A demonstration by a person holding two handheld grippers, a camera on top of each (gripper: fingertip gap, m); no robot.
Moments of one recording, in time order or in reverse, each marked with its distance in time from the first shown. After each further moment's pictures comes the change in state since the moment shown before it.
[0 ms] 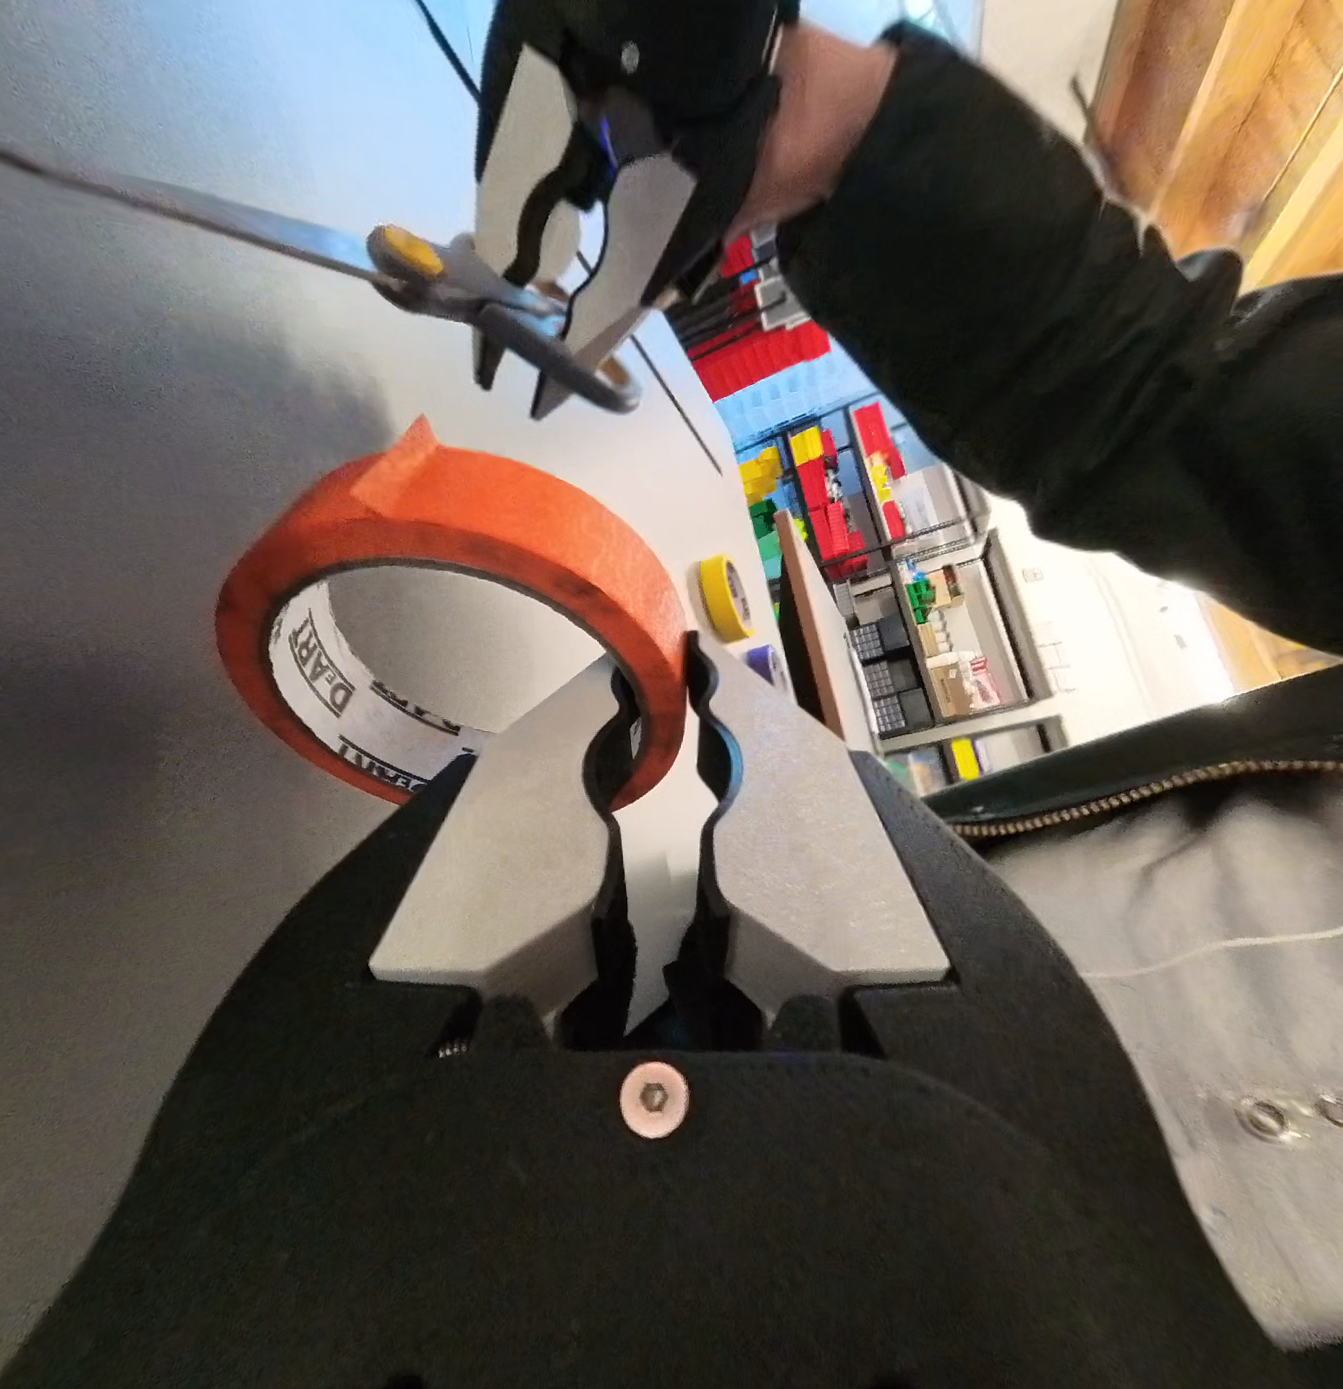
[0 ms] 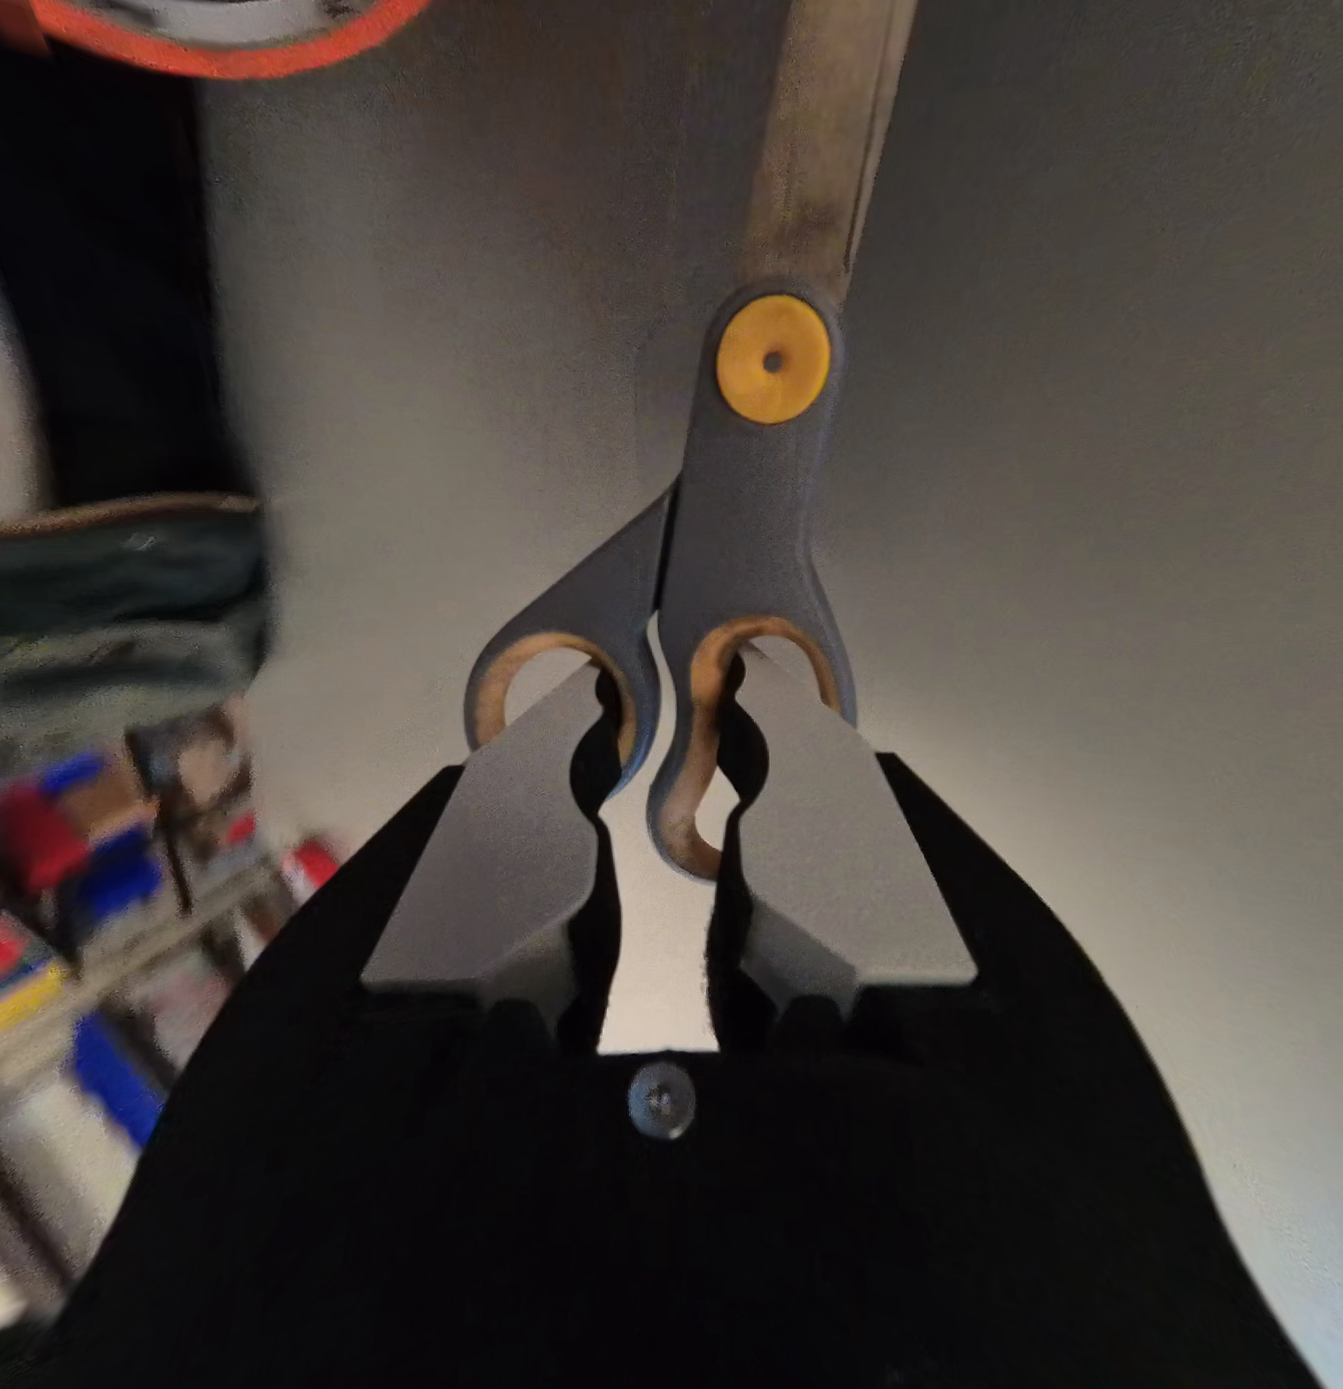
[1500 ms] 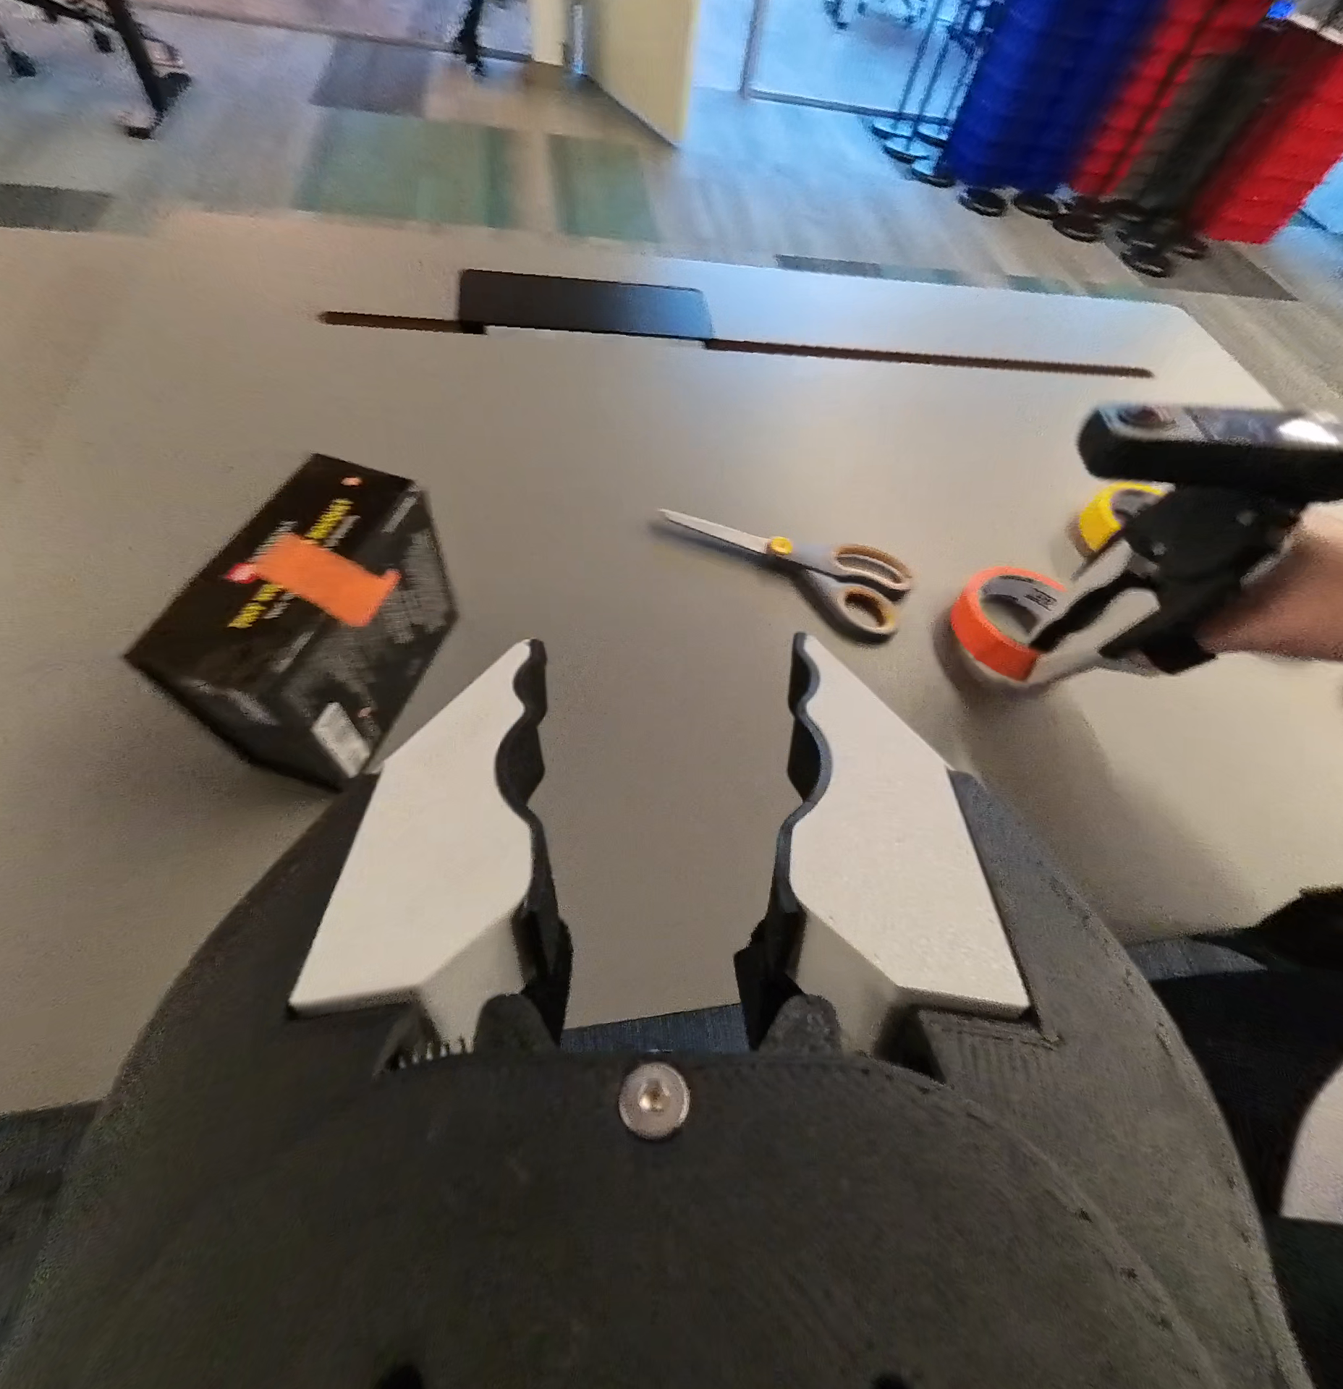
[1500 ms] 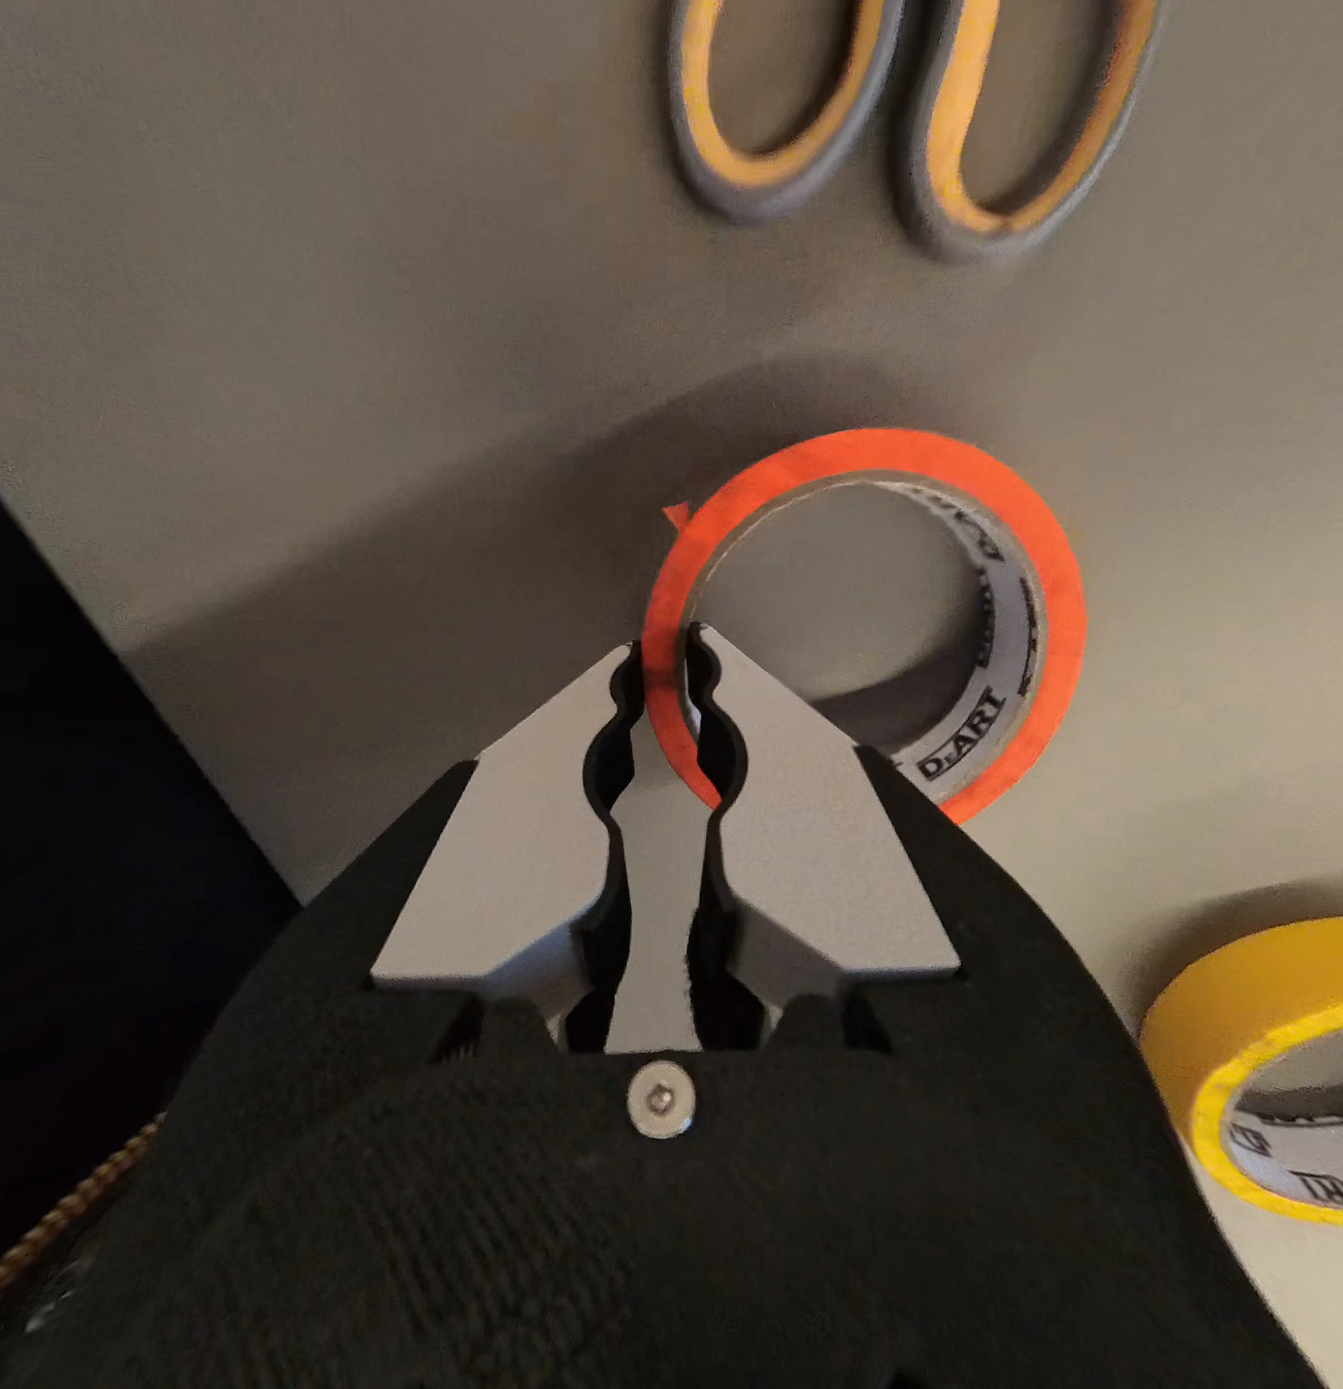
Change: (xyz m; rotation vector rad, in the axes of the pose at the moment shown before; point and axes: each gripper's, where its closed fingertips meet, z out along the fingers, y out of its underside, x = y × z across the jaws) left arm 0.085 -0.027 -0.073 0.093 -0.627 0.784; right arm -0.149 0.134 0.127 0.504 0.515 0.882
